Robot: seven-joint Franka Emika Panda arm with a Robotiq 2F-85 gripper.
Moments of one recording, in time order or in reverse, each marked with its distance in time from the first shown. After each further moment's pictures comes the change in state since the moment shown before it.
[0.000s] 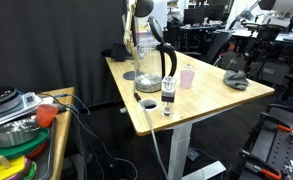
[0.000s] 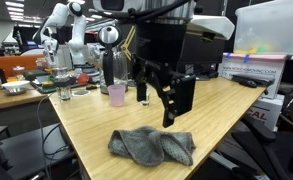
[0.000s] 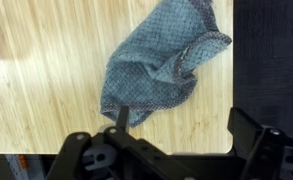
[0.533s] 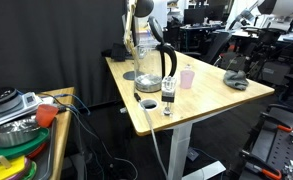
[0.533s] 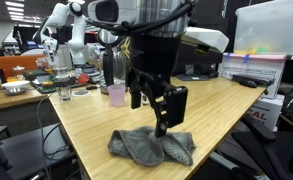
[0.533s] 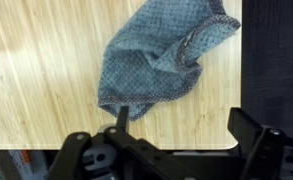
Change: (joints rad) arm -0.002 0.019 0.000 -0.023 0.001 0.002 0.004
